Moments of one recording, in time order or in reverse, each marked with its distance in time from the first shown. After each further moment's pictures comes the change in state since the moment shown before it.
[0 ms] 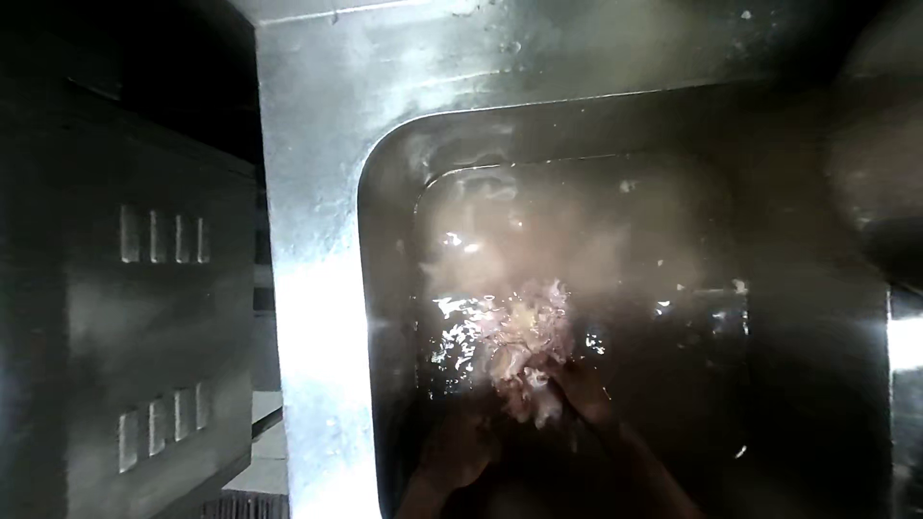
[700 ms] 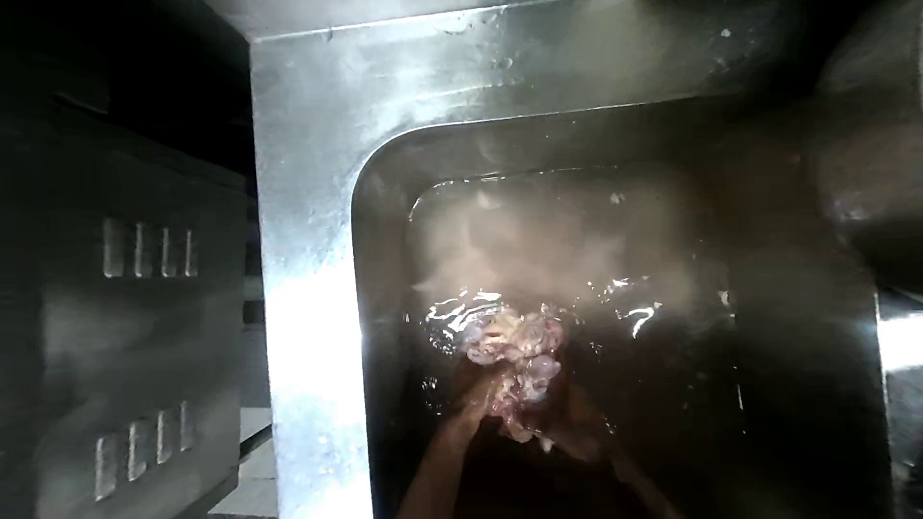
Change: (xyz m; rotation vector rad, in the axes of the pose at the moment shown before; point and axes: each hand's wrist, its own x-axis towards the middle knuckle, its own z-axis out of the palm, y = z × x) left_hand 0.048 0.047 -0.020 -0.878 0.330 0.068; right_hand -0.028 0.006 0.011 -0.069 -0.152 -0.245
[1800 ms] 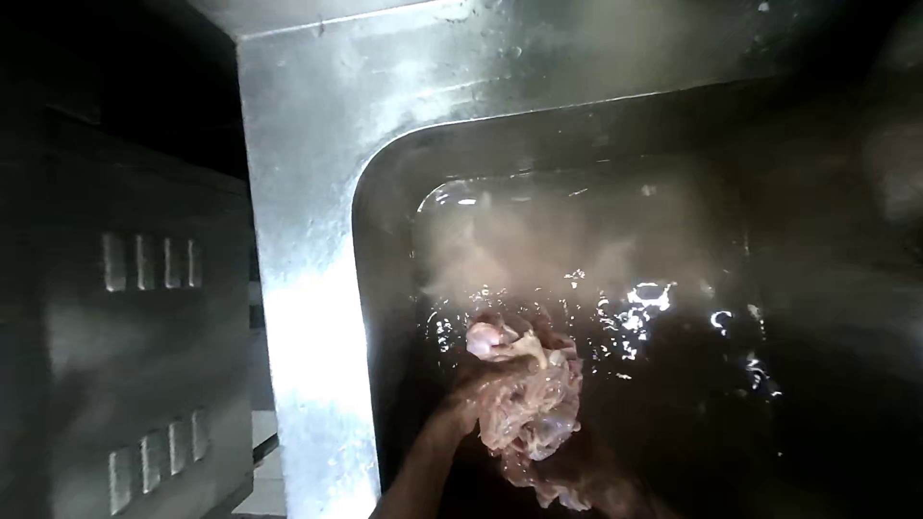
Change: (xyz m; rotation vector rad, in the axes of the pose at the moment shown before) left_hand 0.001 0.029 -0.025 -0.184 -0.252 0.031; right_hand -0.038 -0.032 0.020 0.416 -0.092 0.155
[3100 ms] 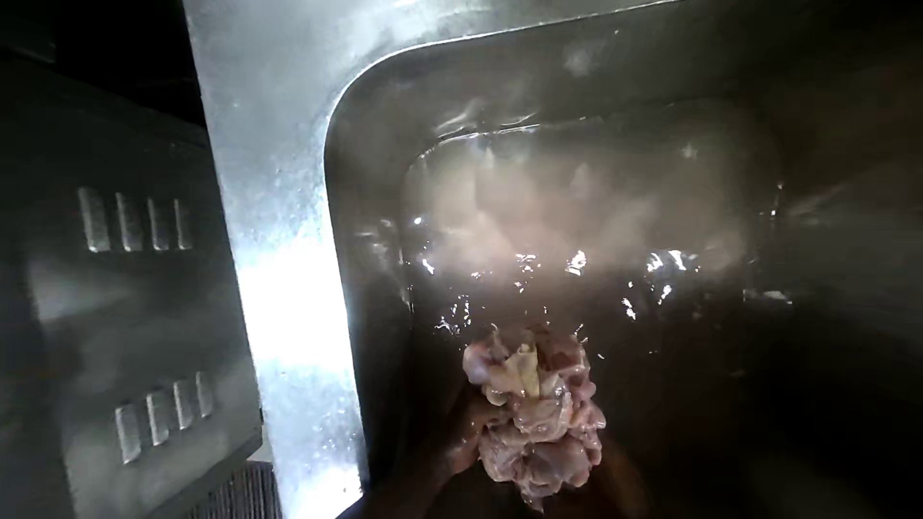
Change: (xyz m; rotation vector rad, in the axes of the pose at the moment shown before) left_hand -0.053 -0.059 -0.001 -0.236 -0.094 -0.031; right_hand -0.045 -0.005 -0.004 -0.550 0.013 -0.138
